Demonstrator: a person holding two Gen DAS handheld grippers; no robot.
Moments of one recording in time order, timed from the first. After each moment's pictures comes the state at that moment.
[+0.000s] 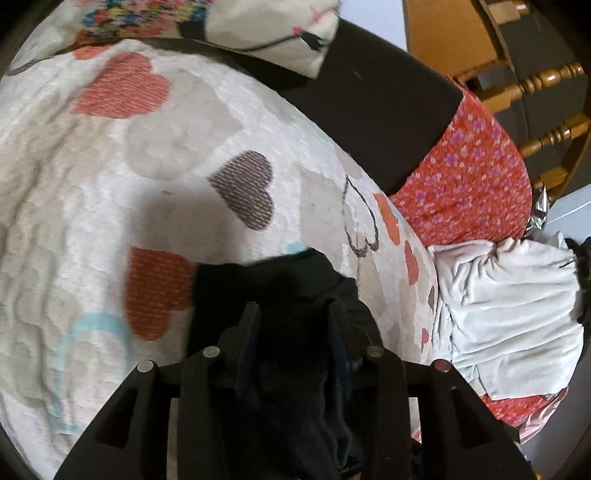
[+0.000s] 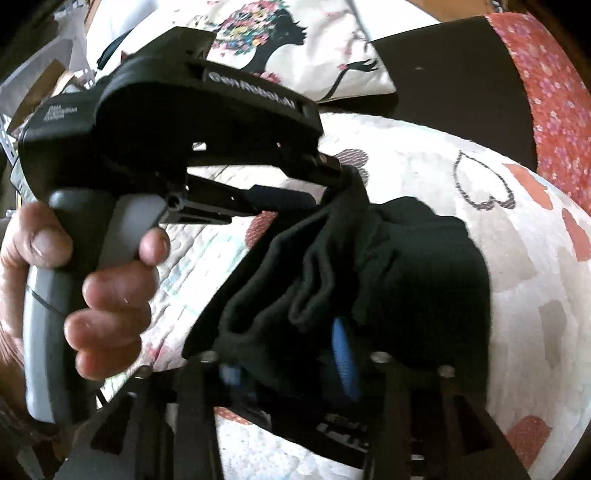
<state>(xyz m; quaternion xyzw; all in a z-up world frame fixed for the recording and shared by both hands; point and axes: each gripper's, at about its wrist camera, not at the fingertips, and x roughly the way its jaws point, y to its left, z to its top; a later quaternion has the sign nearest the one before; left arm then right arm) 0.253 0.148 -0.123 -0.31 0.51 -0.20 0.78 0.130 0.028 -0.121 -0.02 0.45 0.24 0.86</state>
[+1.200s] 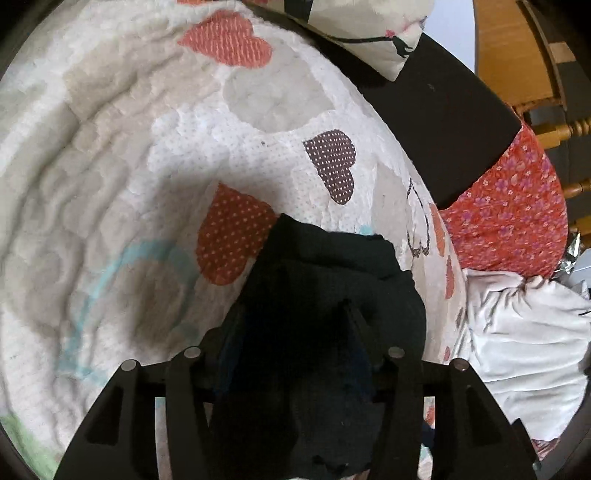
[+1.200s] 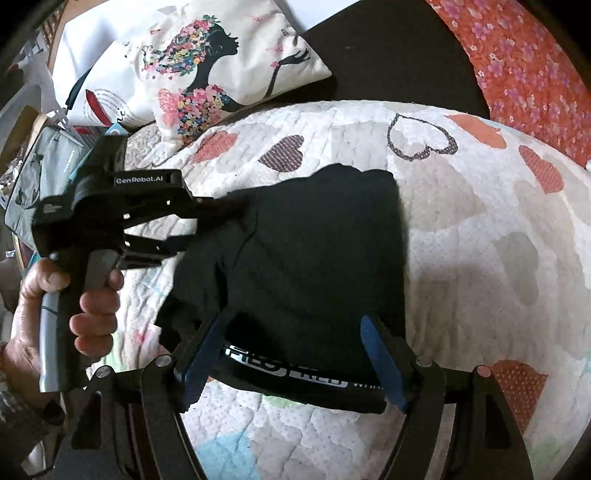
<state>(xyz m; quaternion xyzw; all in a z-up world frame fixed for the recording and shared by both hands) 0.217 0.167 -0.154 -0.34 0.55 -0.09 0.76 0.111 -0.054 -0.109 0.06 0.46 0.20 0.86</state>
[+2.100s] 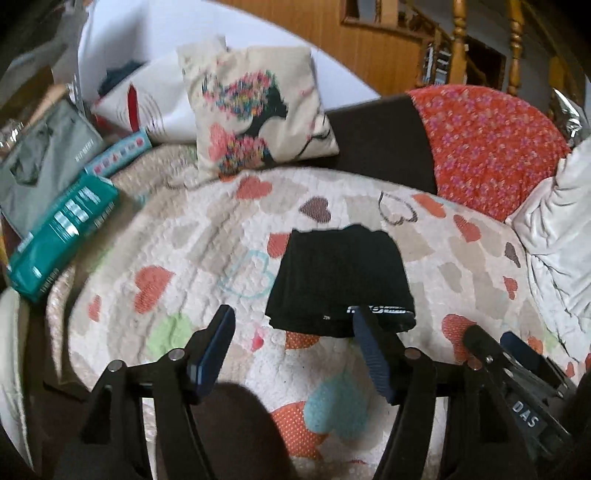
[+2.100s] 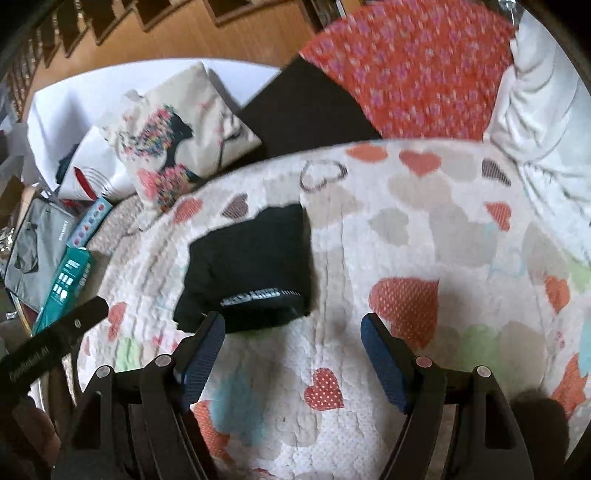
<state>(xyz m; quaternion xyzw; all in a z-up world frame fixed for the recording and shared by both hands) -0.034 0.062 0.015 -0.04 0.37 0.06 0.93 -0.027 -0.123 -0.039 0.13 0.37 0.08 0.92</state>
